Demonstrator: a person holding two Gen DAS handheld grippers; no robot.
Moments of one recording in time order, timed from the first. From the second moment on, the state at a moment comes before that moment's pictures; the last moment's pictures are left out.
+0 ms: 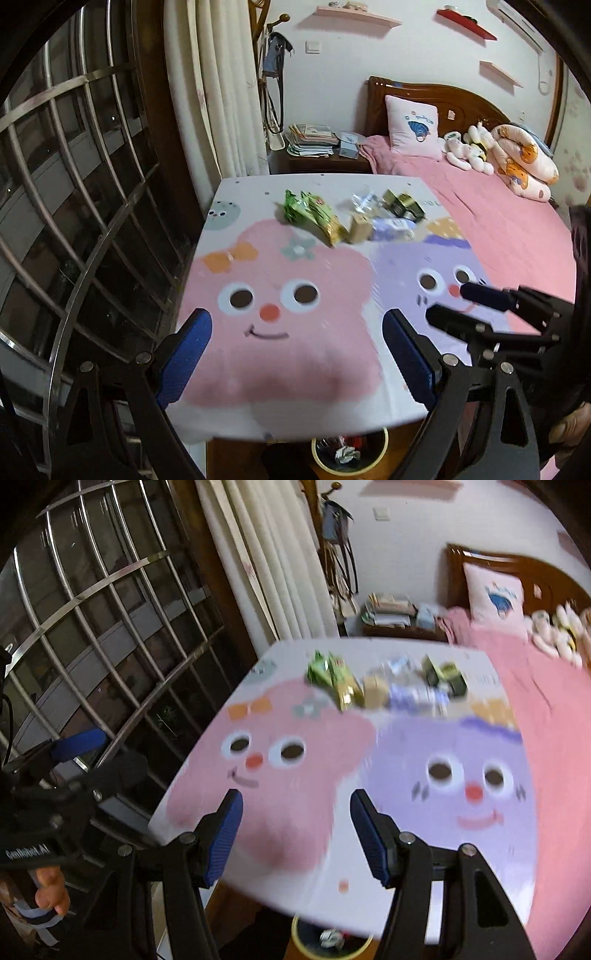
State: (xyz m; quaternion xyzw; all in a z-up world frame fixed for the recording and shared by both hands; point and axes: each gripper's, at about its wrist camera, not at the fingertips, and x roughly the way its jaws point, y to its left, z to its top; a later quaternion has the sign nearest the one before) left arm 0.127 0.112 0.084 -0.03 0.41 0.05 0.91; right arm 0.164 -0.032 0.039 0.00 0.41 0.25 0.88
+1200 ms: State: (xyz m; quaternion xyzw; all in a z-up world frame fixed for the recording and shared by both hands) left arm 0.491 0.214 -0.078 0.00 0.54 -0.13 0.83; right arm 0.489 0.040 -0.122 -0.05 0.58 0.16 0.80
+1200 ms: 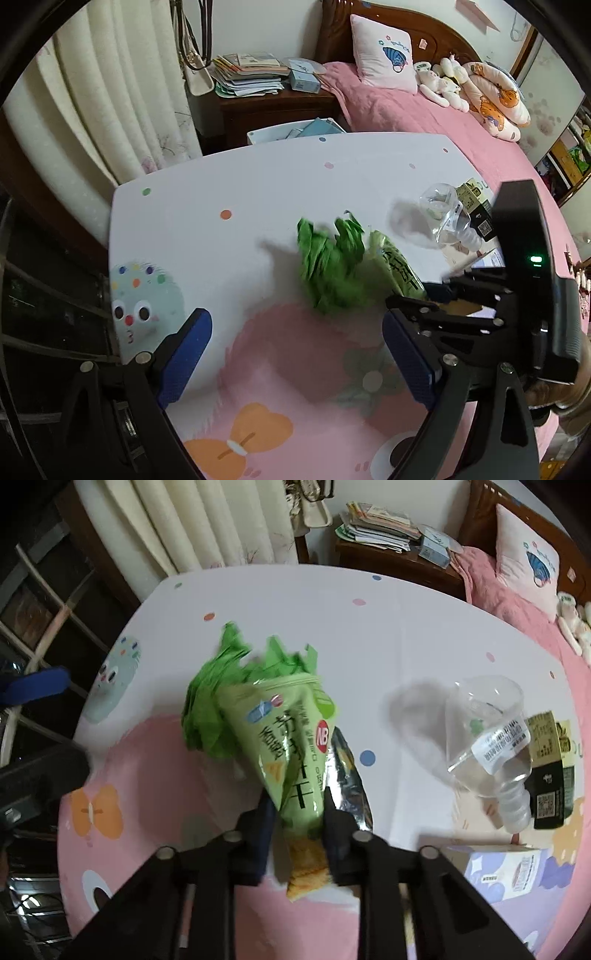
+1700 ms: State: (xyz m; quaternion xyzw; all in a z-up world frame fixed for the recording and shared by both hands) left arm 0.539 0.174 -0.115 0.00 0.58 -0.12 0.80; right arm 0.496 0.010 -0.105 0.07 0.55 0.11 0.82
